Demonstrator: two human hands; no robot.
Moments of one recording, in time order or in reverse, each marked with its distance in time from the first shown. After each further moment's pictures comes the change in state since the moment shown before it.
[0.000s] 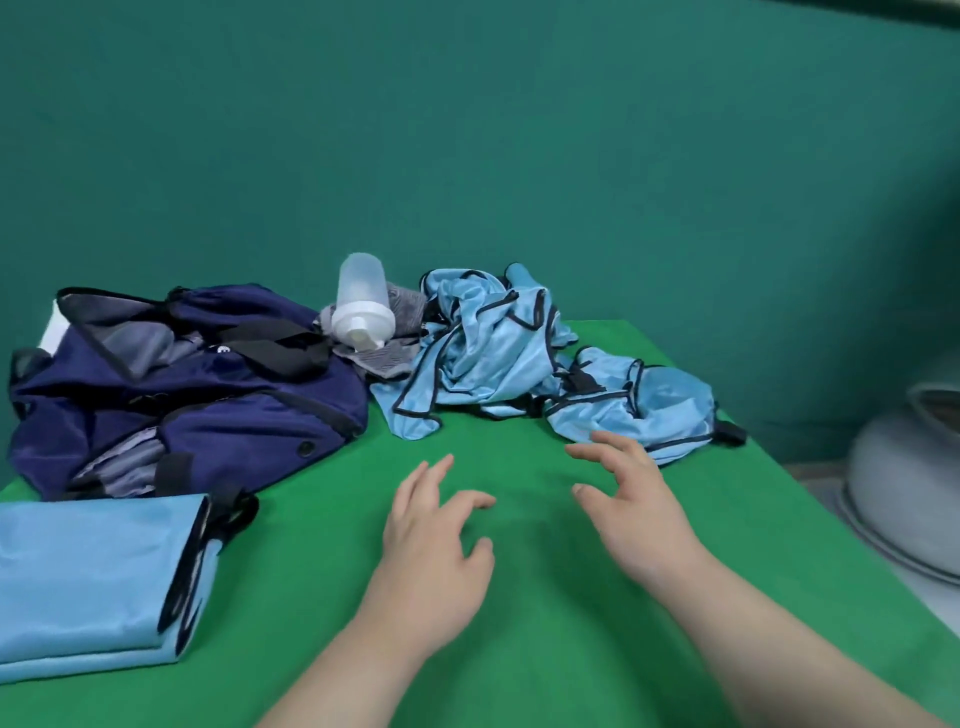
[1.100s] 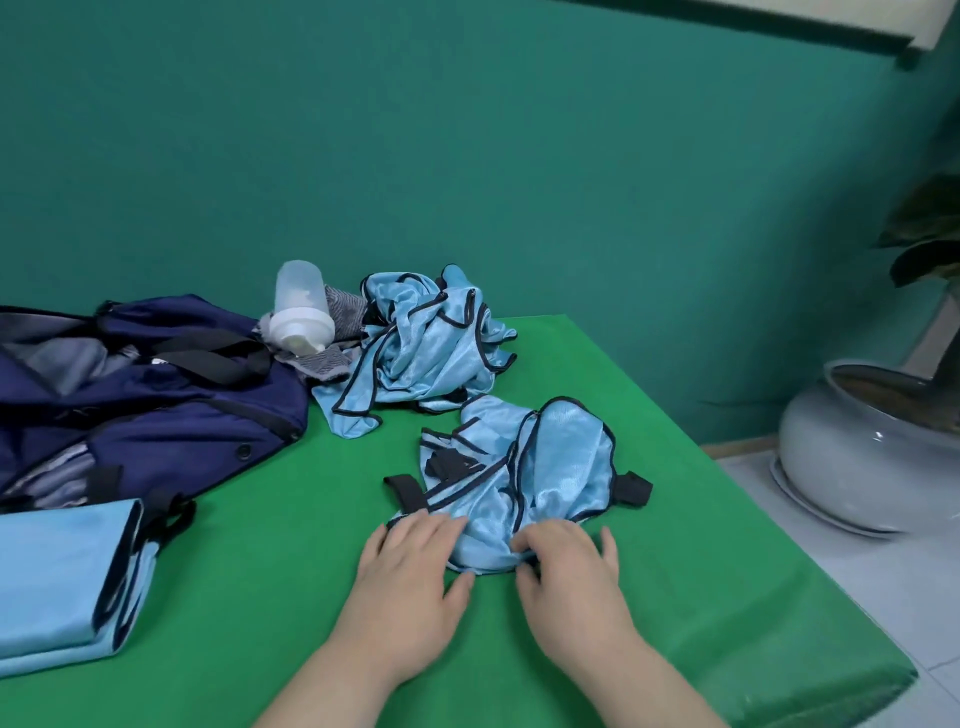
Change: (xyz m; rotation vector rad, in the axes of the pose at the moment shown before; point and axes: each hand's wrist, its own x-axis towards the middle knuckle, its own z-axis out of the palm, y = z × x) left_hand -0.026 0.013 0.048 0.301 -0.180 0.149; right_hand -0.082 0.012 -0.004 -0.383 -0.051 0.067
